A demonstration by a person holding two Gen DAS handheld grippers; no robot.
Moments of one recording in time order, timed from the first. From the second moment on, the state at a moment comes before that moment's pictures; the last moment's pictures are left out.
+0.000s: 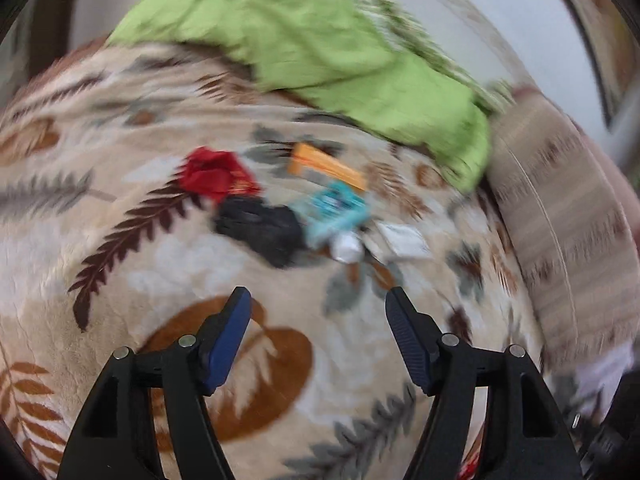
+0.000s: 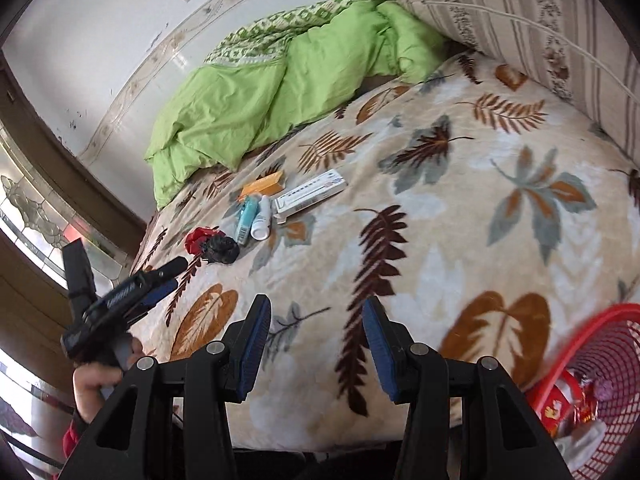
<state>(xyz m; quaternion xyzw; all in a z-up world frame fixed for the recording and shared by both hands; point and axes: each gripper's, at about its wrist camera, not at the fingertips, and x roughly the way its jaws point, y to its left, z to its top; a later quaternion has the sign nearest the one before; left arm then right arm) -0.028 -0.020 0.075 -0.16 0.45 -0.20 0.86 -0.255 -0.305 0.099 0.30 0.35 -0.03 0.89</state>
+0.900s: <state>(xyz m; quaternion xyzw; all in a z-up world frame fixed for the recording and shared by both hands) 0.036 -0.046 0.035 -0.08 0.43 -0.15 0.89 0.009 -0.339 0.070 0.23 0.39 0.00 0.89</state>
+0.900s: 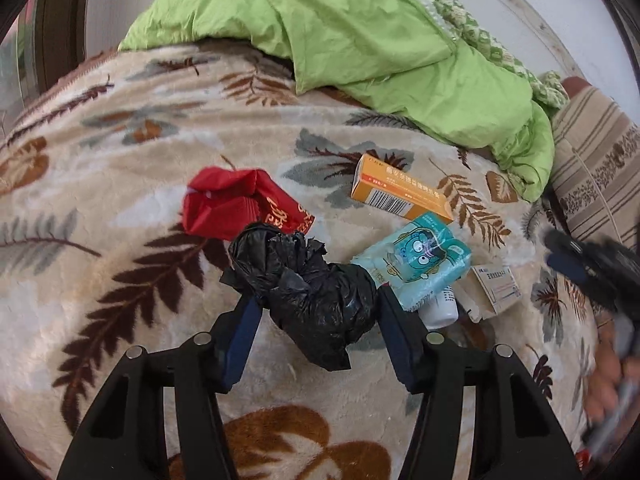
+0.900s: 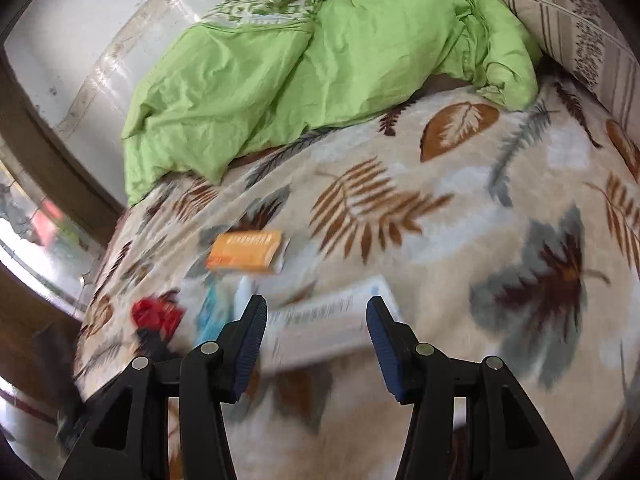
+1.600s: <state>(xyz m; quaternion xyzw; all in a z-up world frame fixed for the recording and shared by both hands) 0.028 -0.026 0.055 -0.09 0.40 -0.16 0.90 -0.035 -0.296 0.005 0.27 0.53 0.14 0.79</state>
